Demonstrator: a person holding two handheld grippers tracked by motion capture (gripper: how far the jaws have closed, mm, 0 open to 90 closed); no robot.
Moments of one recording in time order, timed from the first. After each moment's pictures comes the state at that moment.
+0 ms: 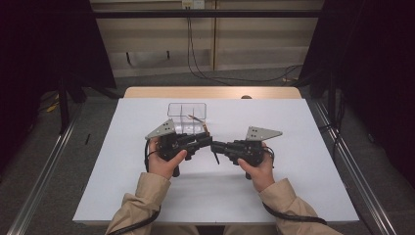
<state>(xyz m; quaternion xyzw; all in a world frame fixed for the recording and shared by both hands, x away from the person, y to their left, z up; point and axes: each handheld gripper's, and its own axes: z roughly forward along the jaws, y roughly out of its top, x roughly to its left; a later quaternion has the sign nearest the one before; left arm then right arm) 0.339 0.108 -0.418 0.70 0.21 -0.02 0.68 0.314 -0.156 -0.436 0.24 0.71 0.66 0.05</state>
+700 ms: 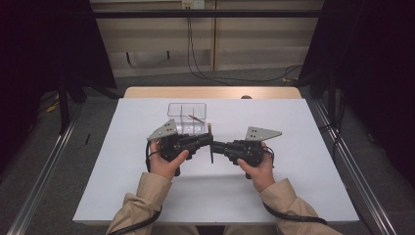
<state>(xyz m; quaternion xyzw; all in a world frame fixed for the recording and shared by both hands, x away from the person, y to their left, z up) 0.336 0.104 -0.414 0.71 0.20 0.00 0.68 0.313 -0.155 -0.436 0.23 0.72 0.65 0.06</state>
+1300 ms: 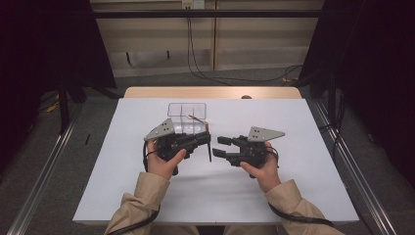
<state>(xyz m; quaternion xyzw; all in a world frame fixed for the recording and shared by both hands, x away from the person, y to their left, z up) 0.336 0.111 -0.411 0.71 0.20 0.01 0.68 0.311 -0.163 -0.434 0.24 0.73 0.64 0.09</state>
